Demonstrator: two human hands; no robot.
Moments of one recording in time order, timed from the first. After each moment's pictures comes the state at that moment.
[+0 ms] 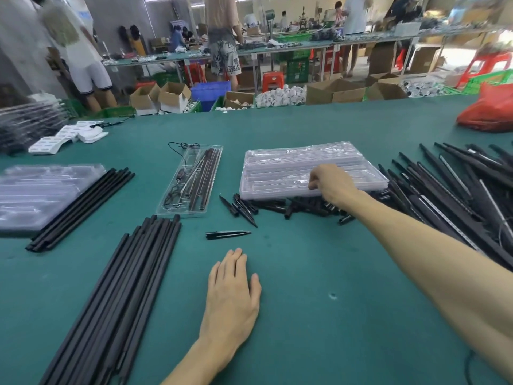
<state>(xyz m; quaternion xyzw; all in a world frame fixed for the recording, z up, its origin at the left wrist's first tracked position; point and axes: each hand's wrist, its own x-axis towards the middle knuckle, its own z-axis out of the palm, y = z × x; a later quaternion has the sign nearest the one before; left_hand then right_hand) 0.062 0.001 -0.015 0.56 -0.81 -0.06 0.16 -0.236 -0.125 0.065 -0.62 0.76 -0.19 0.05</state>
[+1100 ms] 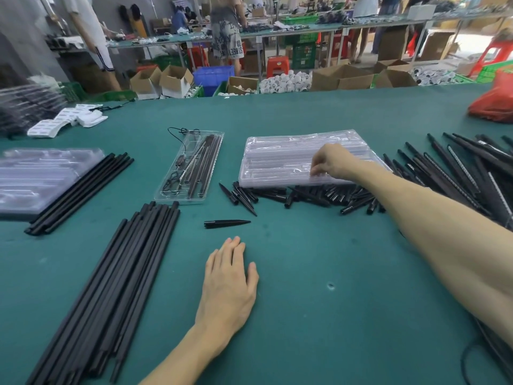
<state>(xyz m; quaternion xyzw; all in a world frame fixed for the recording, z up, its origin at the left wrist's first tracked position) 0.063 -0.001 -0.020 0.55 -0.81 -0.08 0.18 -0.262 -0.148 0.083 -0.70 0.69 -0.15 0.12</state>
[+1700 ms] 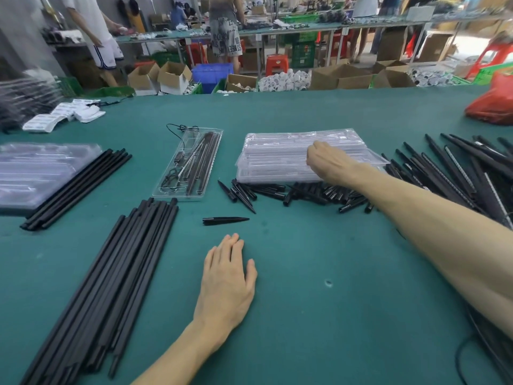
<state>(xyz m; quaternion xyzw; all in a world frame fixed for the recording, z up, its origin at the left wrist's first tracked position) 0.064 -0.001 -0.020 0.55 -0.81 -0.08 0.17 -0.251 -0.149 0.067 -0.76 0.64 -0.01 -0.16</state>
